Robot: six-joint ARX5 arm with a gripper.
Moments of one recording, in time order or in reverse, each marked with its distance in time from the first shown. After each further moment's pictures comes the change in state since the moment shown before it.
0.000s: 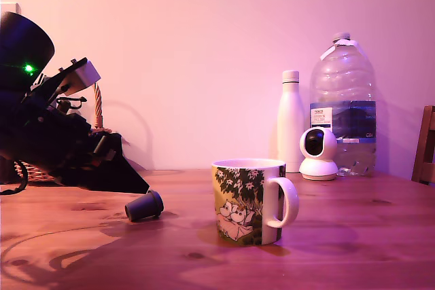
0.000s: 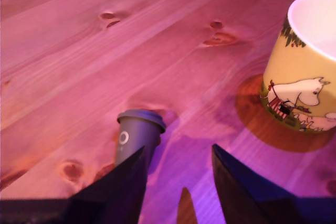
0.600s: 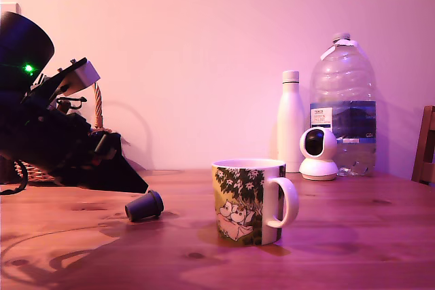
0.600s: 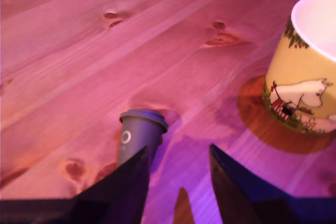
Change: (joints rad) arm 0.001 0.000 0.000 0.008 -0.006 -0.006
